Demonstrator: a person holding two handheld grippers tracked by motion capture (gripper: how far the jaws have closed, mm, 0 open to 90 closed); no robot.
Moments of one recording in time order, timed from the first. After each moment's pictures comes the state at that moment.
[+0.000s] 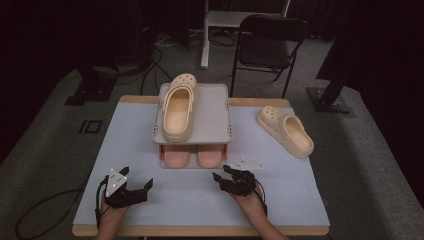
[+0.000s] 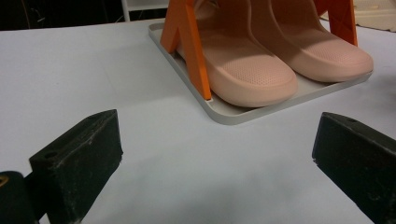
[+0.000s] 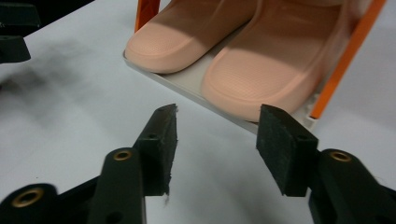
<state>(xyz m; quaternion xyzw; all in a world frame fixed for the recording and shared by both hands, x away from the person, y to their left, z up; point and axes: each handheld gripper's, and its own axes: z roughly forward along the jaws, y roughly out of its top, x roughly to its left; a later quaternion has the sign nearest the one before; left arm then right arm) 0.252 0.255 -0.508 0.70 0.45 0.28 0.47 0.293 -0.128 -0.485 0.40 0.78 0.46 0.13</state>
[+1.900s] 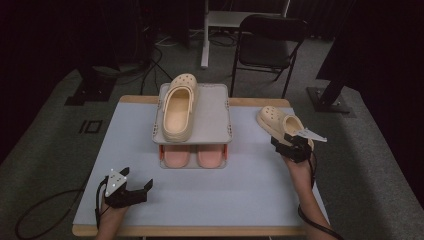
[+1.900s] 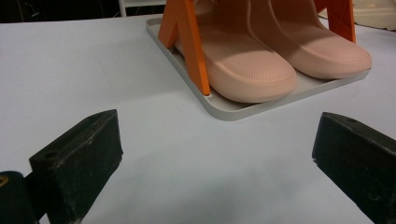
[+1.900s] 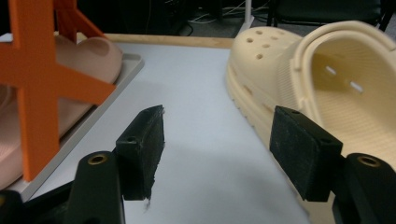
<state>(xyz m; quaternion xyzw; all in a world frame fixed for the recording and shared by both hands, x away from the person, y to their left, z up) 0.253 0.257 -0.511 0.71 0.45 0.28 0.47 0.383 -0.301 -0.469 0.52 0.68 0.46 0.25</state>
